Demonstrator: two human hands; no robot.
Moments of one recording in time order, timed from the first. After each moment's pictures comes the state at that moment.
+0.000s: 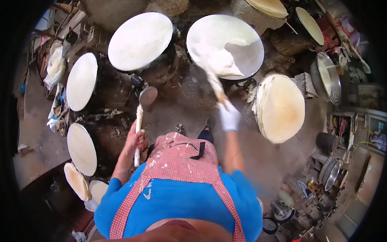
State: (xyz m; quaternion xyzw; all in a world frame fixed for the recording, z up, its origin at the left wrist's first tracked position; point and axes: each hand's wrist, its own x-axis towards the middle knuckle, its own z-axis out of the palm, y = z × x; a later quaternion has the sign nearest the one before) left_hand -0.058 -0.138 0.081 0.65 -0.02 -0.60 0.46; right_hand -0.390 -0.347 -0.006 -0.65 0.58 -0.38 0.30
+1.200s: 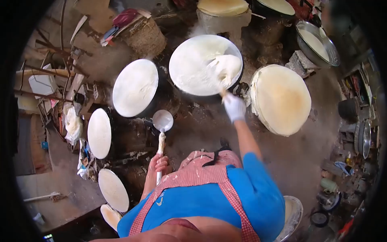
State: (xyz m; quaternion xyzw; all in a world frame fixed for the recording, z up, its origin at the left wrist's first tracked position) left_hand -0.085 -0.168 0.104 0.15 0.31 -0.79 0.51; right_hand -0.411 -0.422 0.022 -0.68 0.64 -0.29 0.20
